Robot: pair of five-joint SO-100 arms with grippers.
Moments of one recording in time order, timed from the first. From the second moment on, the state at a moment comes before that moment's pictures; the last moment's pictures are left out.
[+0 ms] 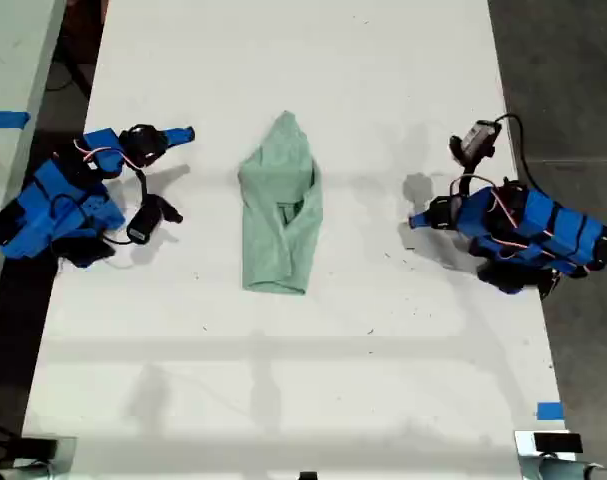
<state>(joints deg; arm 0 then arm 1) -48.1 205.6 186.2 41.4 31.2 26.2 200.7 174.7 77.6 -28.0</state>
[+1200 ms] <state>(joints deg) -31.4 171.4 156.3 51.5 3.0 7.0 166.6 144.7 72.2 1.8</state>
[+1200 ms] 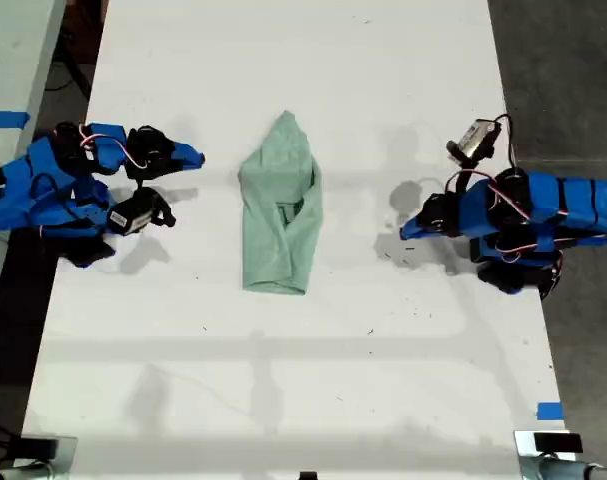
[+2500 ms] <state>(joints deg) 7.2 57.6 63.7 85.2 -21.4 -5.9 75.5 83.5 51.9 -9.8</state>
